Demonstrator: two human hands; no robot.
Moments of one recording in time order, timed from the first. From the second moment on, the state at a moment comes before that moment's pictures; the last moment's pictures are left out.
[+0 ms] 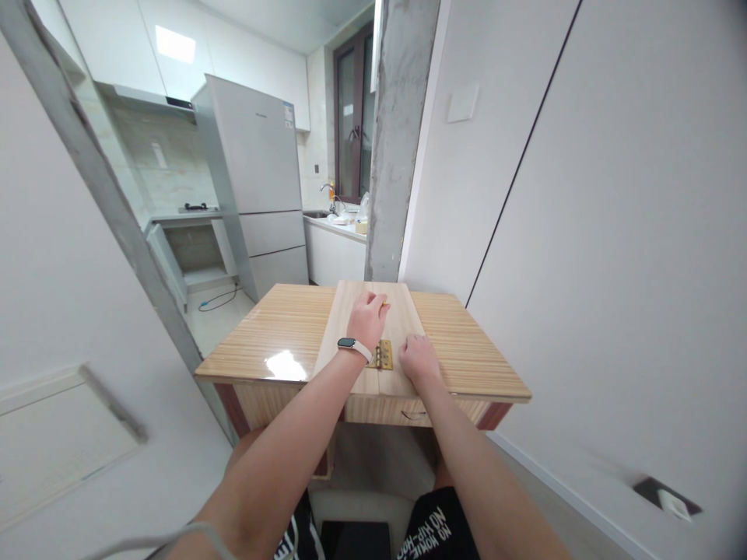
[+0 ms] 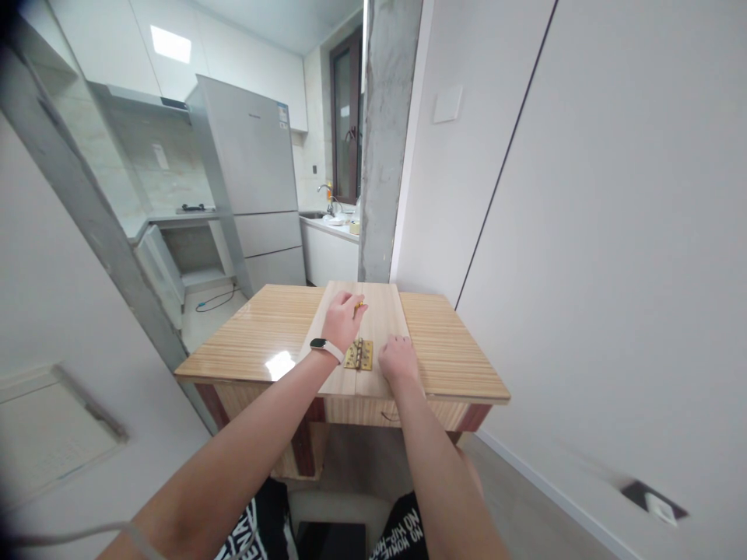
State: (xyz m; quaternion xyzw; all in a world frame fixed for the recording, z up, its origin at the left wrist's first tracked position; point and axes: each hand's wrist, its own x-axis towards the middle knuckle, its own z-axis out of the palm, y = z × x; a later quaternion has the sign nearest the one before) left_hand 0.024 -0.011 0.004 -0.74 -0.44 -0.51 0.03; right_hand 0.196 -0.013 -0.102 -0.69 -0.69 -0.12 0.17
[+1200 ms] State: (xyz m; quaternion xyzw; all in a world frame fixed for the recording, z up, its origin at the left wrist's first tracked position) left_hand 0.022 -0.009 0.002 -0.73 -0.47 -0.50 0.05; right_hand 0.199 -0.014 -0.102 -0.69 -0.69 -0.10 0.18
